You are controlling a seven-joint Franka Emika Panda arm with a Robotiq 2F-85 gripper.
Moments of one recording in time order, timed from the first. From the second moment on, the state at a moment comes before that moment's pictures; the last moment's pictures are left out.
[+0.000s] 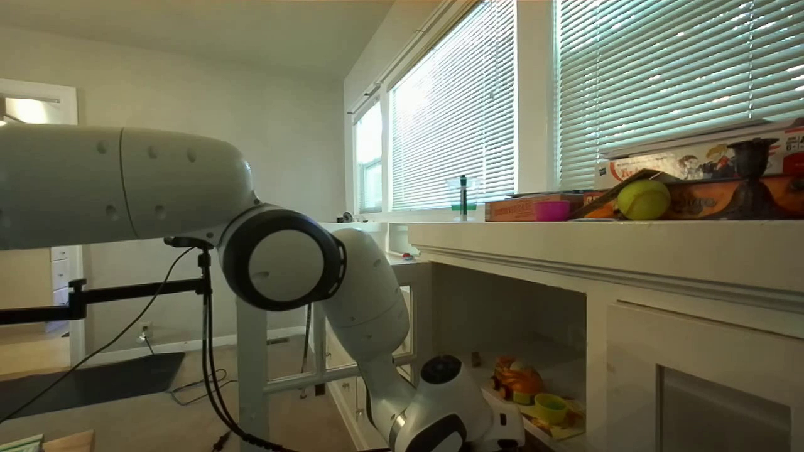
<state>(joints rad) -0.14 1.48 0.06 -1.23 0.01 3.29 -0.01</state>
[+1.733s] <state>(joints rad) -0.07 1.48 0.09 -1.21 -0.04 3.18 -0.11</state>
